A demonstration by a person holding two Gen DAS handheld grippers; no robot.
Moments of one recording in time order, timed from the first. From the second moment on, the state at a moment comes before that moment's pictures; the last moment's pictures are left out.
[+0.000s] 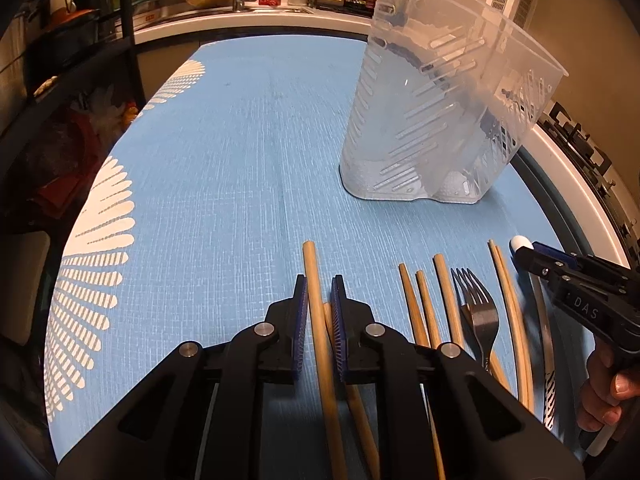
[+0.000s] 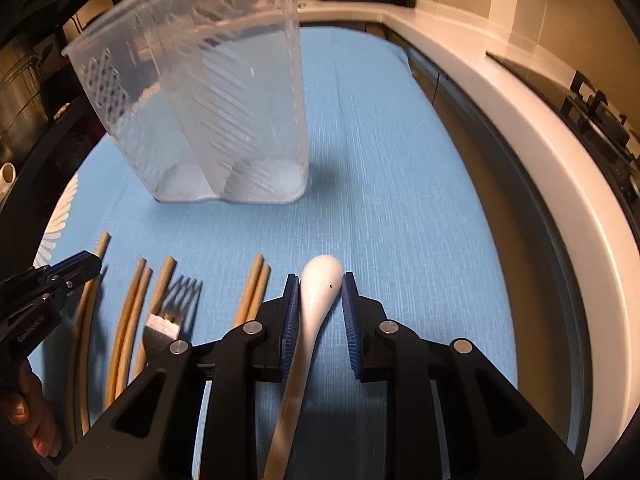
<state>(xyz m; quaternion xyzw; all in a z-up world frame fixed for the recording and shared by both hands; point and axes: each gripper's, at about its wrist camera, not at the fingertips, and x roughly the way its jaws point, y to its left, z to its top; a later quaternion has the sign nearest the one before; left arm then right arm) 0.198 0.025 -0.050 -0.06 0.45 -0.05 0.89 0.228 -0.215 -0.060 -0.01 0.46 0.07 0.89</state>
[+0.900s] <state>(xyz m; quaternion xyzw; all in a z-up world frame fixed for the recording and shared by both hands) 0.199 0.040 -0.047 -0.08 0.45 -0.04 0.89 0.222 -0.195 -0.065 0.01 0.49 0.13 0.86</state>
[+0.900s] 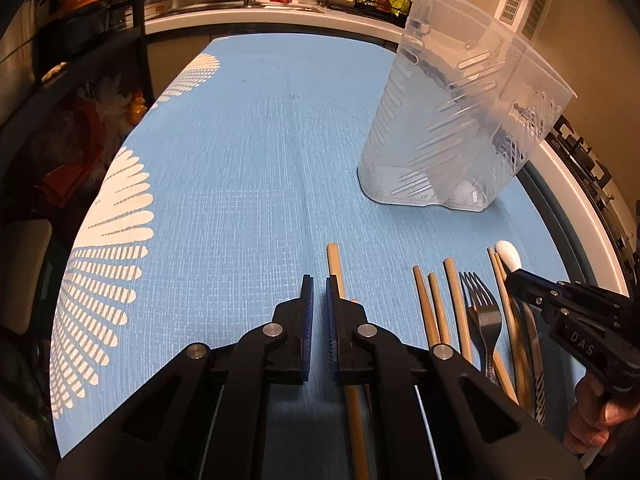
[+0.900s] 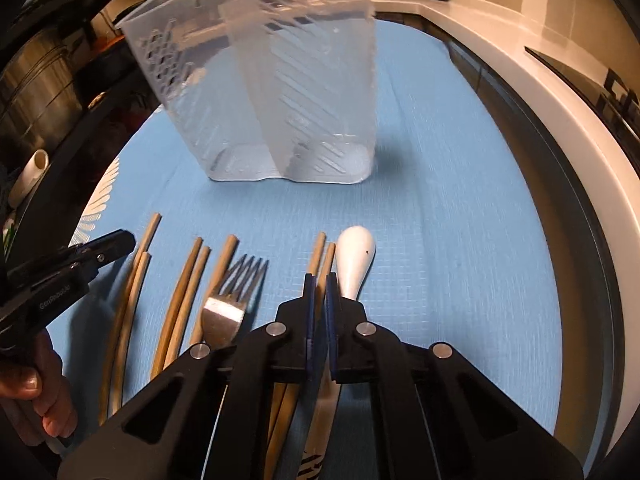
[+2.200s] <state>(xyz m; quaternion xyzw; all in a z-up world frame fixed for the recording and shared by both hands) 0.206 0.023 -0.054 -0.05 0.47 -0.04 0.88 0.225 -0.175 -0.066 -0.02 0.50 0.11 0.86</state>
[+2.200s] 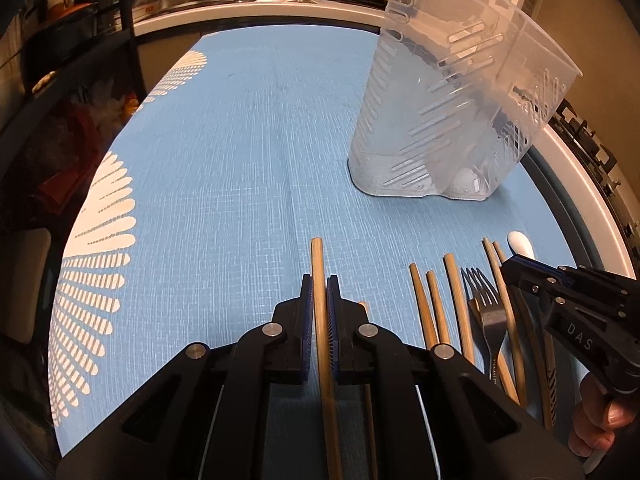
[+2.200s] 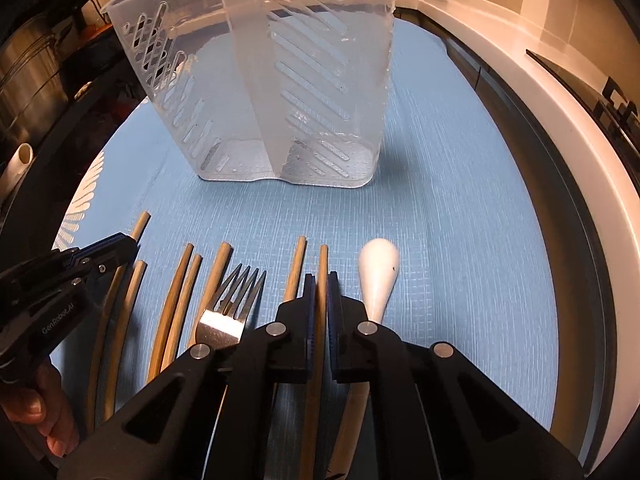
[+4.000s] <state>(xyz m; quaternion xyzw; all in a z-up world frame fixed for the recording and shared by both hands) 0.124 0.016 0.103 -0.03 0.32 -0.06 0.94 0.147 -0.198 0.125 0.04 0.27 0.14 0.95</state>
